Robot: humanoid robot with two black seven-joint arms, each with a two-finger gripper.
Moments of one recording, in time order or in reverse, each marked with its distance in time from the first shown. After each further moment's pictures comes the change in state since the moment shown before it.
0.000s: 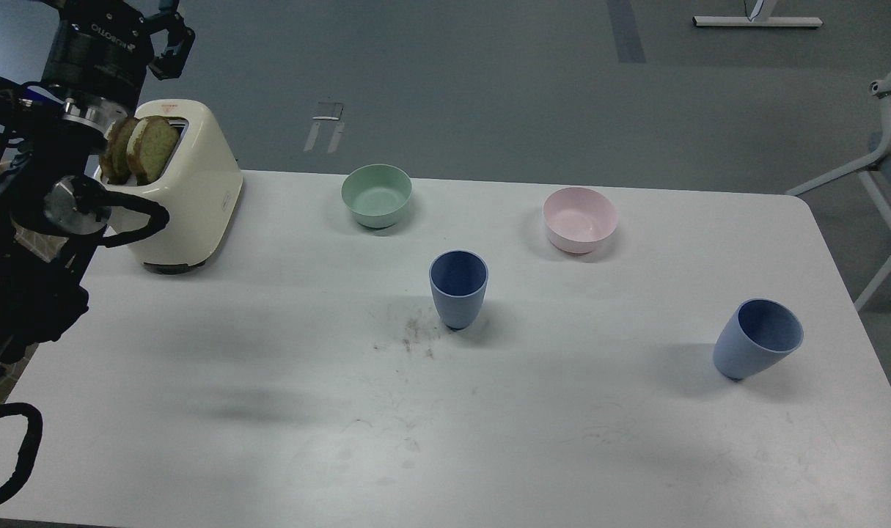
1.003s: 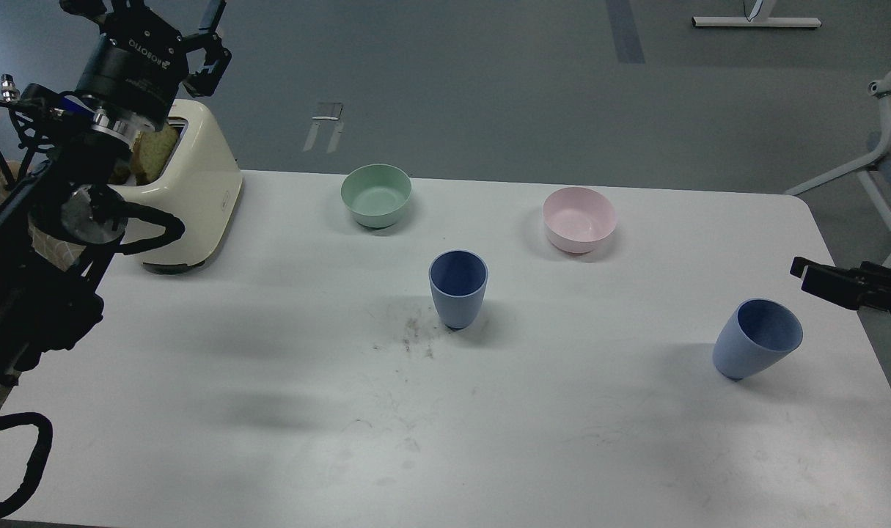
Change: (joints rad) left arm 0.014 -0.031 0.017 -0.071 0.014 -0.019 0.060; right arm -0.363 -0.055 -0.329 0.101 -0.523 0.000 0.114
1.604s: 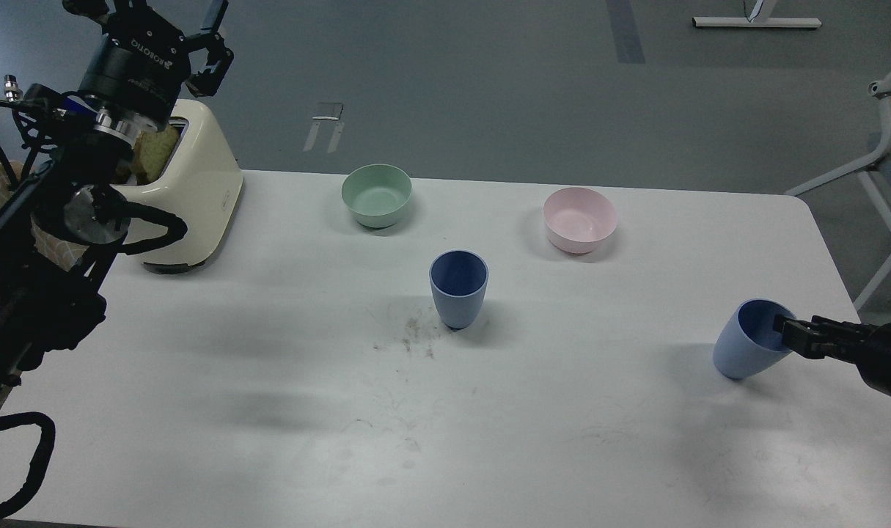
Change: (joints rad) left arm -0.001 -0.003 -0.001 0.000 0.000 0.000 0.000; right arm -0.001 0.036 -0.055 -0.026 -0.033 0.000 -0.010
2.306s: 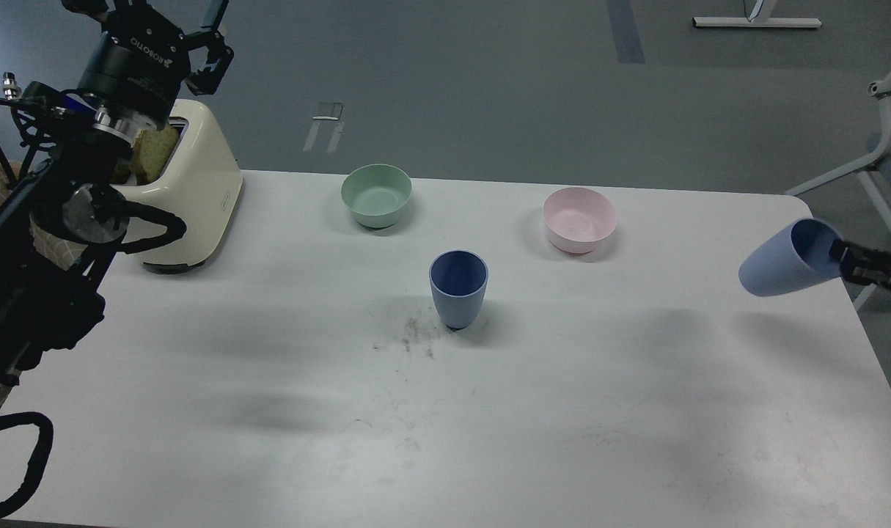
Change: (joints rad) left arm 0.000 0.006 0.001 -0.024 0.000 -0.001 0.000; right arm 0.100 -0.001 0.234 0.005 0.074 -0.001 0.001
